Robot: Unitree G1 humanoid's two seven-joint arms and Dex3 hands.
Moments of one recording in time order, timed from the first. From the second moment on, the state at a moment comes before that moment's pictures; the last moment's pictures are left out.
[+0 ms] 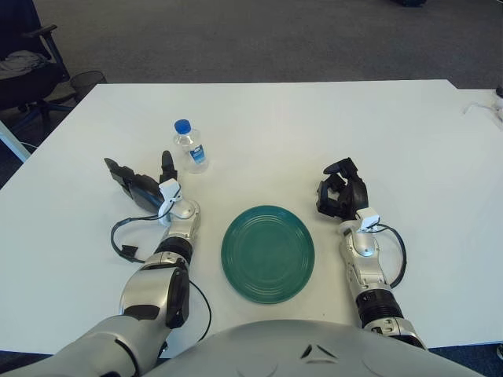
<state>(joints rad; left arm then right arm) -0.47 0.06 0.22 1.11 0.16 -0.59 1.09 -0.04 0.07 -0.05 0.46 -0.03 -0.55 -0.08</state>
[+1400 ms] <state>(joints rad) -0.37 0.19 0.29 1.11 0.05 -0.71 0.77 -0.04 0.06 -0.05 0.46 -0.03 -0.52 -0.04</state>
